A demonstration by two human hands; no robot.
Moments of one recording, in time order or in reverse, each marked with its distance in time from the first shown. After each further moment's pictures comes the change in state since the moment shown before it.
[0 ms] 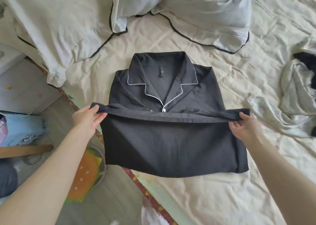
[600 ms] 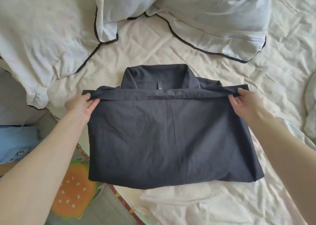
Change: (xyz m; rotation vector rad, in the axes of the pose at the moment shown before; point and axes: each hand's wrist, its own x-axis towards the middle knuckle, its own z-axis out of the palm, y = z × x) left_hand 0.101 0.057 0.101 -0.083 0.020 -0.050; right_hand 0.089 -0.037 0.135 -0.137 -0.016 -0.098
